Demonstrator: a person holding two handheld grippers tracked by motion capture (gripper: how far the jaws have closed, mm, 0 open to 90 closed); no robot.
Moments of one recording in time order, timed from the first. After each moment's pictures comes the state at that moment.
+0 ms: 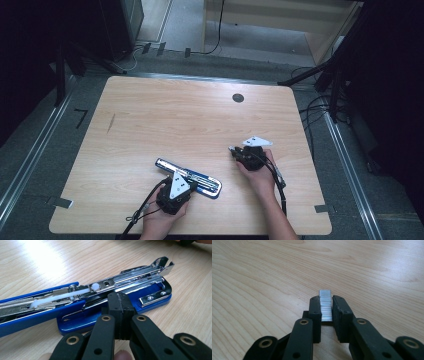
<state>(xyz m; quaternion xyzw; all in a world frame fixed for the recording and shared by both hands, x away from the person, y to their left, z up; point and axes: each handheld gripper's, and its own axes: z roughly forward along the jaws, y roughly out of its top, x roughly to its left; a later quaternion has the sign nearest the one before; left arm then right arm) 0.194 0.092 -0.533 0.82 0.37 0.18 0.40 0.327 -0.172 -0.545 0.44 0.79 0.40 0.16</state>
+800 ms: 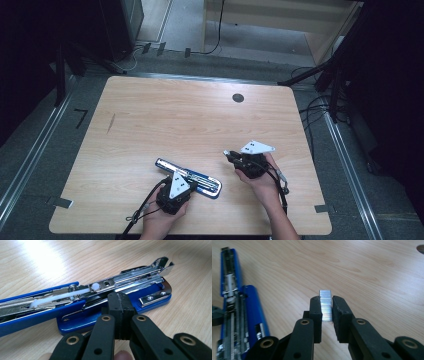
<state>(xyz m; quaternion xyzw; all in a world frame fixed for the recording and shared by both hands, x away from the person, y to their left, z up) 0.195 0.093 -0.534 0.82 0.37 0.17 0.40 0.290 -0.165 -0.506 0.37 0.81 0.43 0.15</state>
